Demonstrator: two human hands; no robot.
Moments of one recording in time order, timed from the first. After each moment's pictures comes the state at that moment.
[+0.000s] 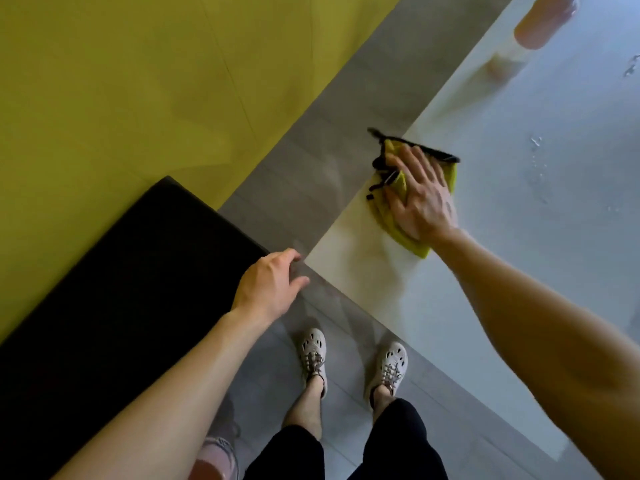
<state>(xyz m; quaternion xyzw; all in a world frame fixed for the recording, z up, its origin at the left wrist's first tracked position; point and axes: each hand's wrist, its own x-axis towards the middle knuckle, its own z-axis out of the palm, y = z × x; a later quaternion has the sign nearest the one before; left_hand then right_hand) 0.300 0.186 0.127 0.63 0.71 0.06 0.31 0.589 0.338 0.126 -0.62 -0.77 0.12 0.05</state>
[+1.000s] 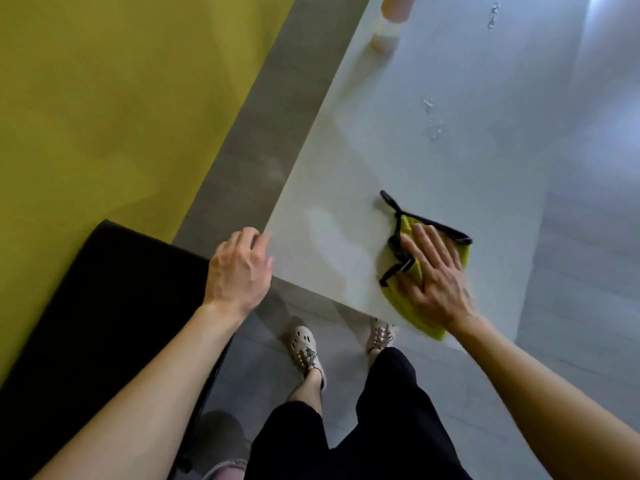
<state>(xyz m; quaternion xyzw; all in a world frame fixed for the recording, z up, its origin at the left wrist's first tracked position) 0.342 0.208 0.167 0.80 0.59 -0.02 0.10 0.712 0.116 0.114 -0.70 -0.70 0.12 0.02</state>
